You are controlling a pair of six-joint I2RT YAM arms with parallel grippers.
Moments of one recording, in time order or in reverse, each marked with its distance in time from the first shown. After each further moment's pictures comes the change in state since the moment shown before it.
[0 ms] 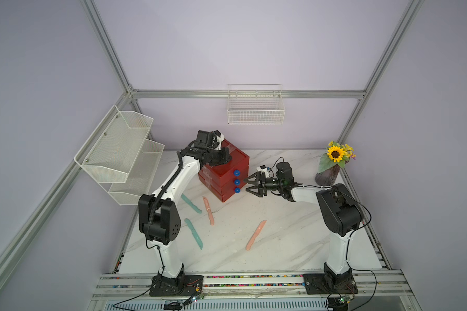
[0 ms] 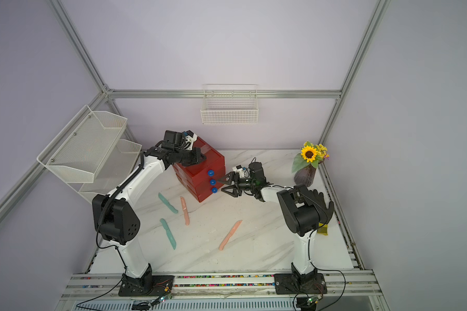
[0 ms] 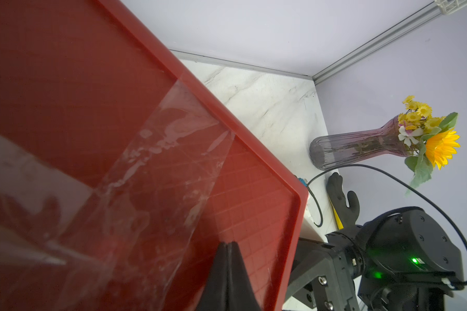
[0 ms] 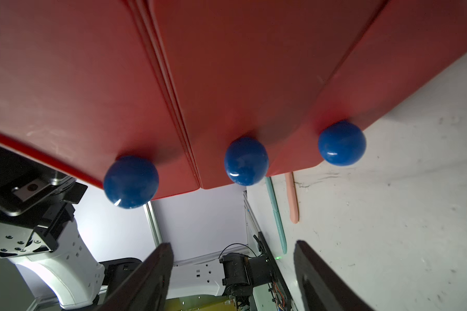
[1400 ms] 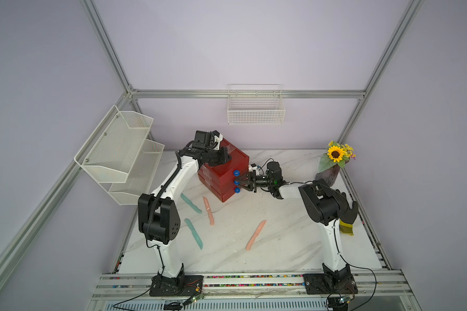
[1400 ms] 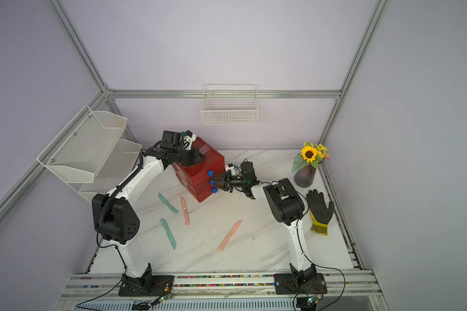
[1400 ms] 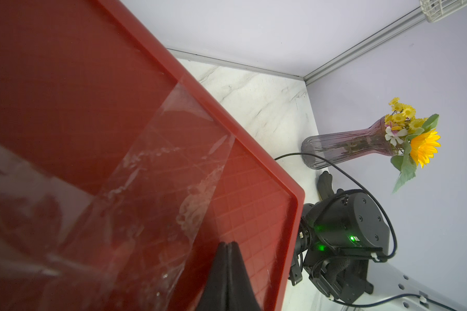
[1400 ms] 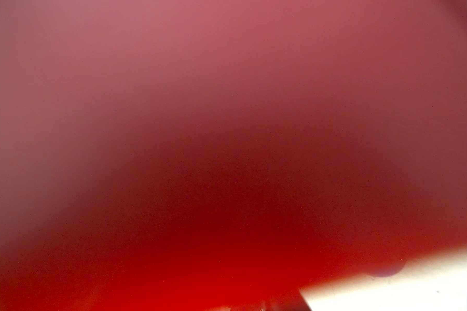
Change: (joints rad) left arm 0.023 0.005 -0.011 0.023 0.056 -0.008; right arm 0.051 0.239 0.195 0.174 -0.003 0.140
